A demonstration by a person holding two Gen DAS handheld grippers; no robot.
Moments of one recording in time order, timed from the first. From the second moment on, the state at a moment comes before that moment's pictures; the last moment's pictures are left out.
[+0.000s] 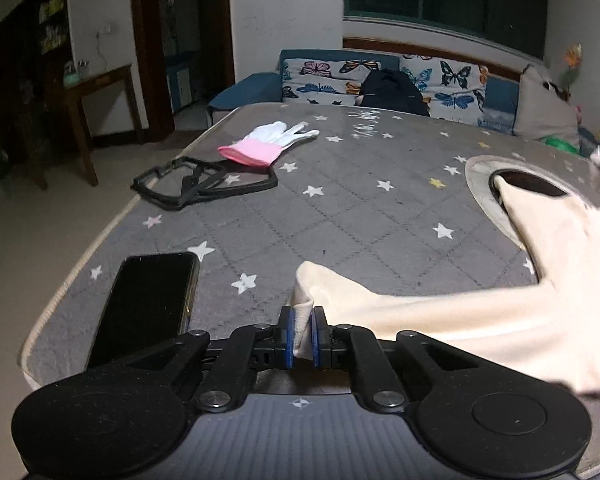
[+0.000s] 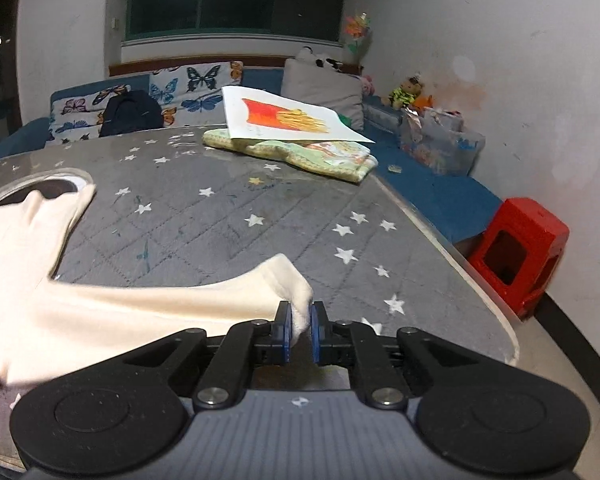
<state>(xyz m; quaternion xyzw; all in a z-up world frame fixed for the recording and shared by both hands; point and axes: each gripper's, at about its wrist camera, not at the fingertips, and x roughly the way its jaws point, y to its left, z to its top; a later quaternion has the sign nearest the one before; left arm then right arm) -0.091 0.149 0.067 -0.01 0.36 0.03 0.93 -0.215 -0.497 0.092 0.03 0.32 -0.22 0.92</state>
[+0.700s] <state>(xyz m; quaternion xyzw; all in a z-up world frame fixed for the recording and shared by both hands) -0.088 0.132 0.070 0.05 0.35 0.07 0.93 -0.192 -0.462 0.097 0.03 0.33 -0.08 0.94</state>
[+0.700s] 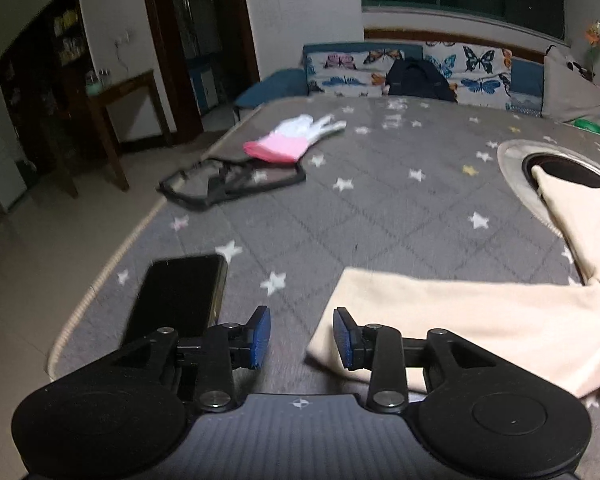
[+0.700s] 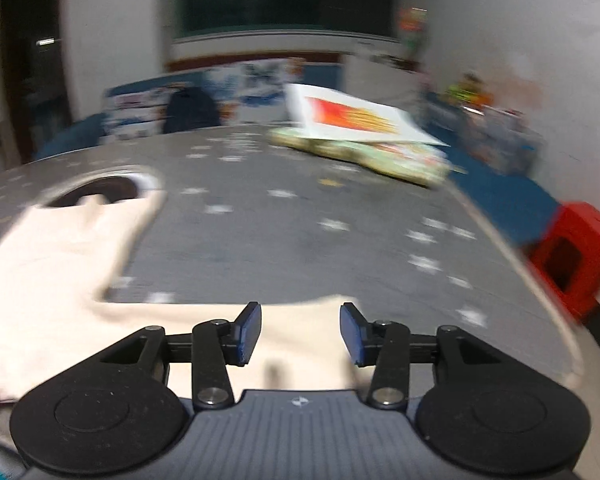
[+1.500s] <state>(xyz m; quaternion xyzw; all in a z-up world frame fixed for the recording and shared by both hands) -0.154 -0.067 0.047 0.18 0.32 -0.40 0.84 -0.194 -0.250 0.078 -0.11 0.38 0.29 0.87</state>
